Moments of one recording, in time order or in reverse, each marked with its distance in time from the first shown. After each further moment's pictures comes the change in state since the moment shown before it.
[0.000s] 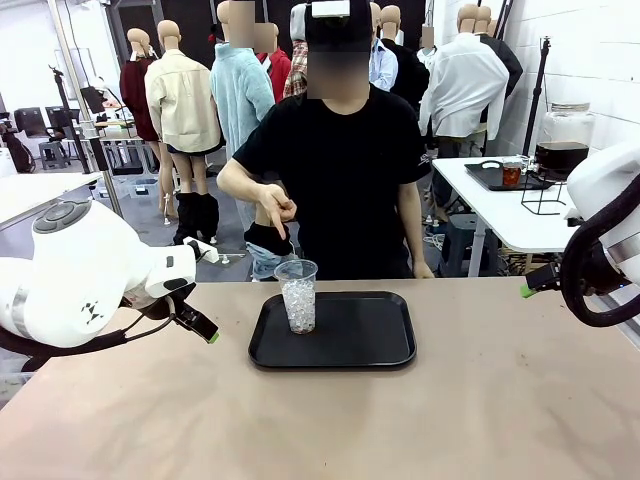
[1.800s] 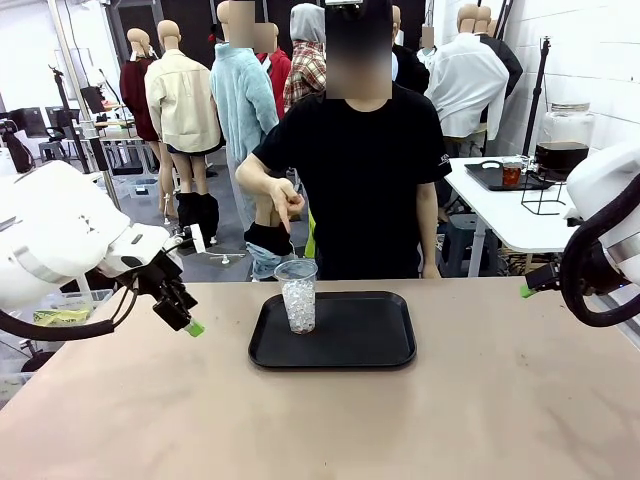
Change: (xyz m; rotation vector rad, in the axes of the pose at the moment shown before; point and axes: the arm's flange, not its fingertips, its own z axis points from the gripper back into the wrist) left arm 0.023 0.052 0.012 -0.371 -0.032 -0.488; right arm 0.000 0.000 0.000 0.000 0.000 0.001
